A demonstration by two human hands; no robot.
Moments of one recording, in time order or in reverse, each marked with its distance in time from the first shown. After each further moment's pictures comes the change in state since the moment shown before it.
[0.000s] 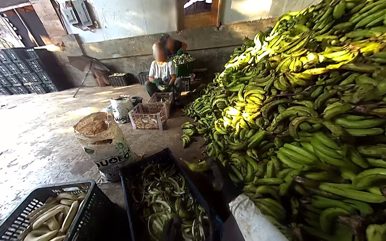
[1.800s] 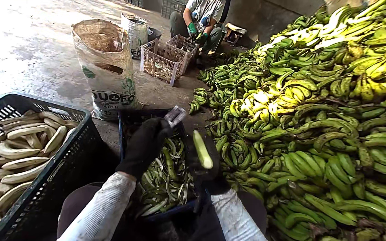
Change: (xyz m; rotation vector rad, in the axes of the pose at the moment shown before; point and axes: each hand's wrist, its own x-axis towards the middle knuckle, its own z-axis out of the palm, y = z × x) left_hand 0.054 0.138 -0.119 0.418 0.356 0.441; right_hand -0.034 0.055 0.067 0.485 -0.656 0.301
